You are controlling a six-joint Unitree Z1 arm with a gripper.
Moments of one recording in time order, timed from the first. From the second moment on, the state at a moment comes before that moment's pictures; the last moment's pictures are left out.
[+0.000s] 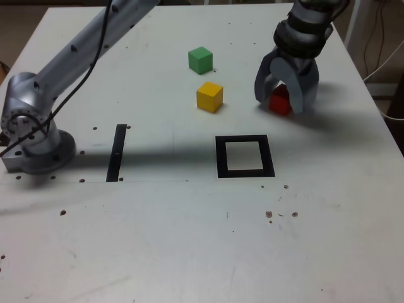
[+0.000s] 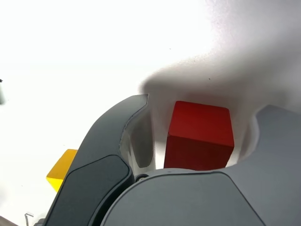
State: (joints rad) arm 0.21 2.49 -2.28 1.53 0.17 0.84
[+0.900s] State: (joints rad) arm 0.20 2.43 -2.21 1.53 0.19 0.79
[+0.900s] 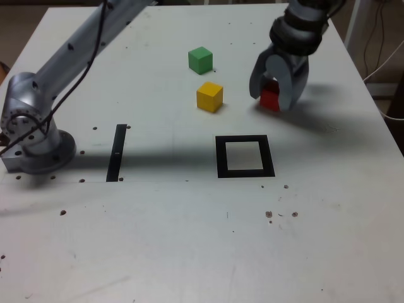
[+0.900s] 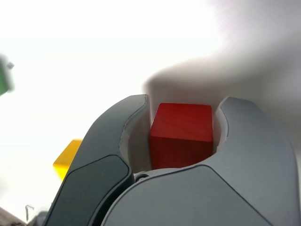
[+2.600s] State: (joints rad) arm 0.00 2.10 -1.59 1.27 -0.07 0.13
